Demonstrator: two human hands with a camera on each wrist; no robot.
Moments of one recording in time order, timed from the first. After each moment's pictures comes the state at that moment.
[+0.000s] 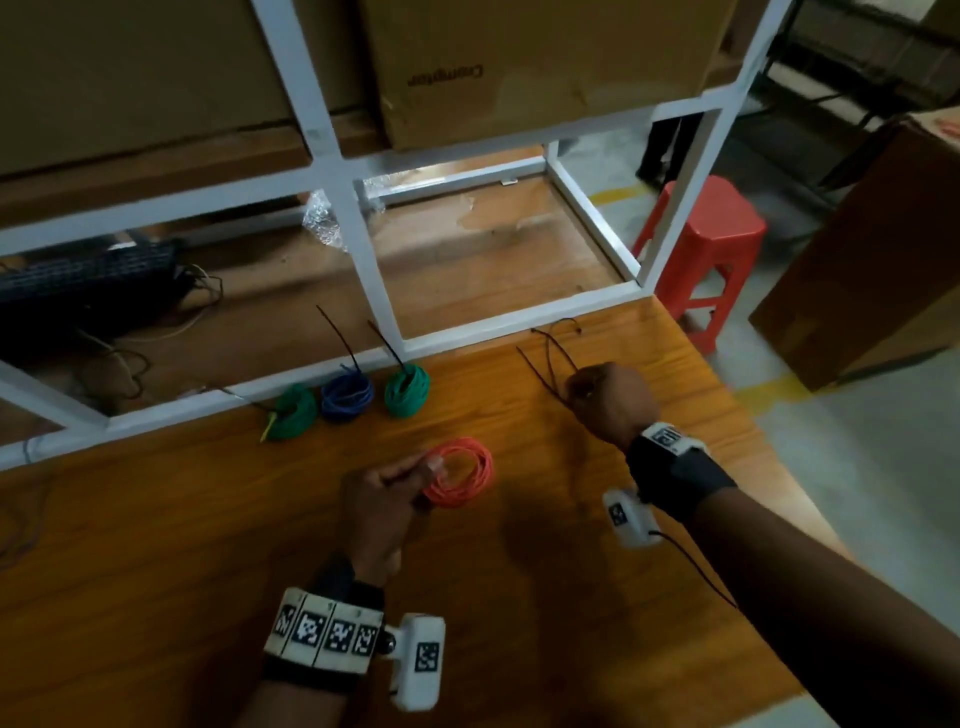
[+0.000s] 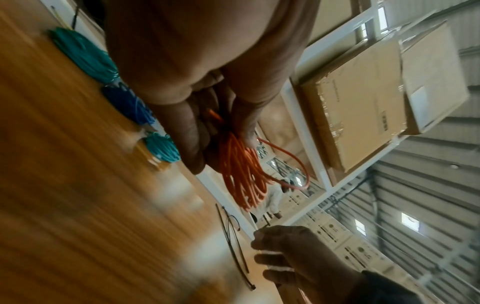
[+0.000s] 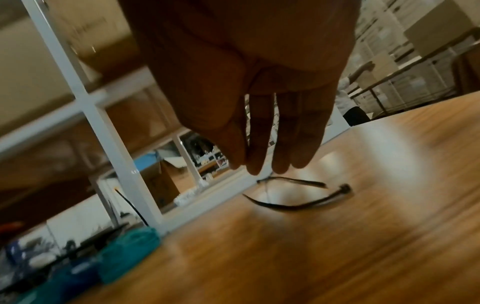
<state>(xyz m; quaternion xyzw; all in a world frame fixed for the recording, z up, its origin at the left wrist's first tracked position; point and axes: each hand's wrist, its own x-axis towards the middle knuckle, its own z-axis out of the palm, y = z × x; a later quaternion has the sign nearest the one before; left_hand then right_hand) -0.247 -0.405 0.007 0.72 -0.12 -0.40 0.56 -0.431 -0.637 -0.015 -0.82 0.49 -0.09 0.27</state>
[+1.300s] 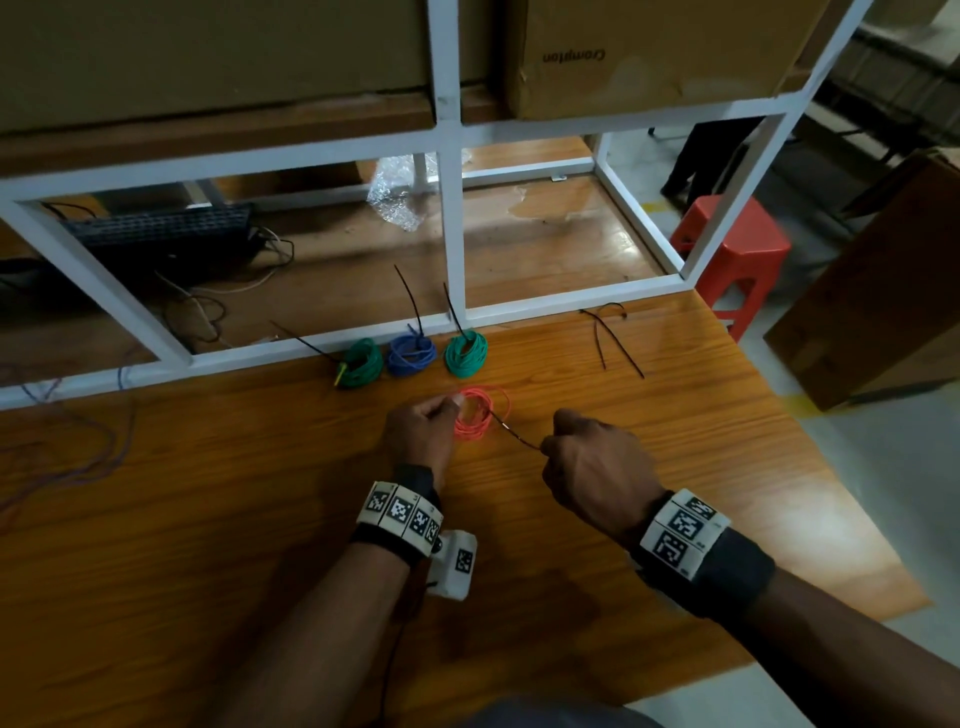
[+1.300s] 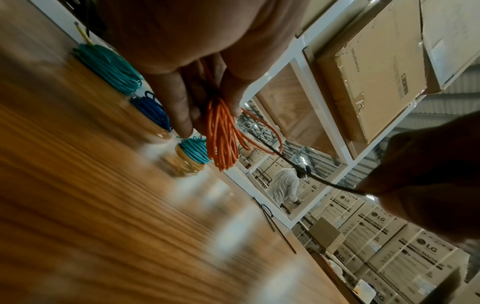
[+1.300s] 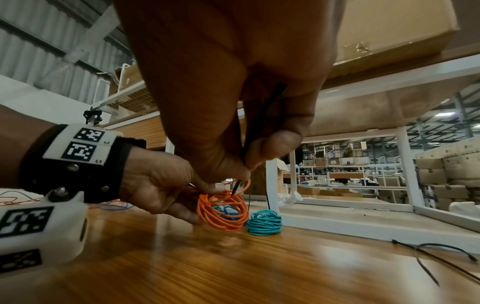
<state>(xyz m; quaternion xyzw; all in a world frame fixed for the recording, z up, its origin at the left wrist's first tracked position) -0.207 -0.393 -0.029 0.78 -0.12 -0.25 0.56 -0.403 -0.448 0.041 -0.96 0.29 -0.02 0.04</state>
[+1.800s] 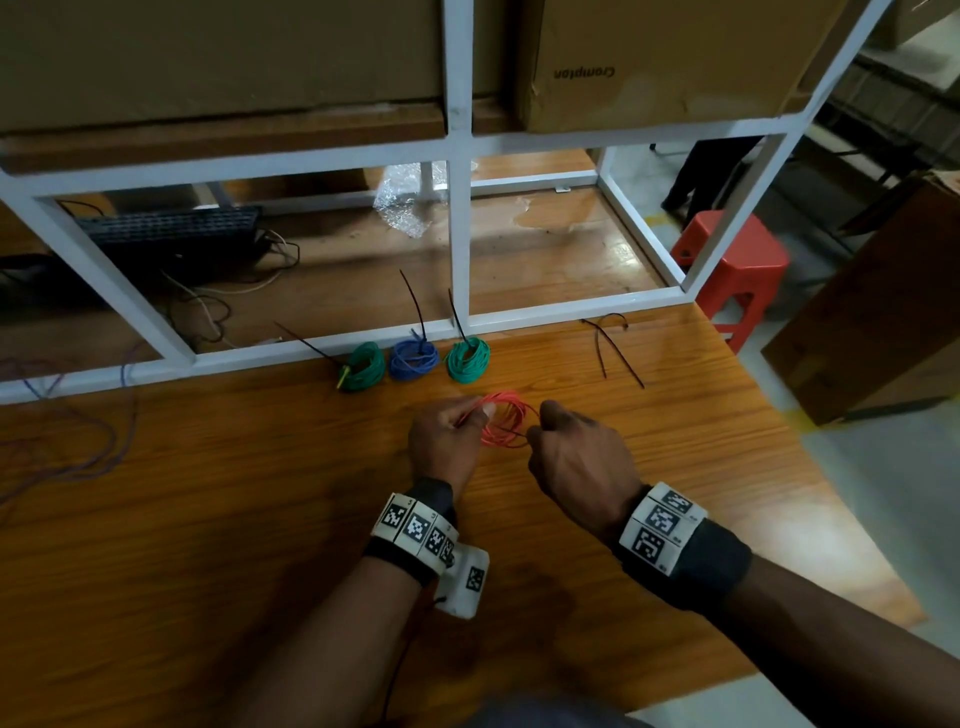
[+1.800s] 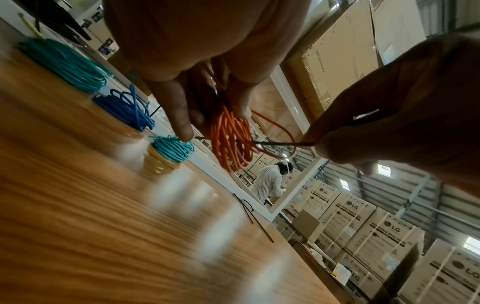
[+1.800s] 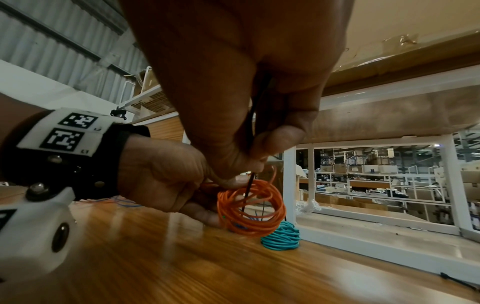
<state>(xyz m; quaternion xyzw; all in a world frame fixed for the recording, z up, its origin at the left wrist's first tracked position) -0.223 -0.394 -0.026 0.76 -0.25 -0.24 0.56 -0.381 -0.442 0.052 -0.96 0.26 -0.06 0.02</state>
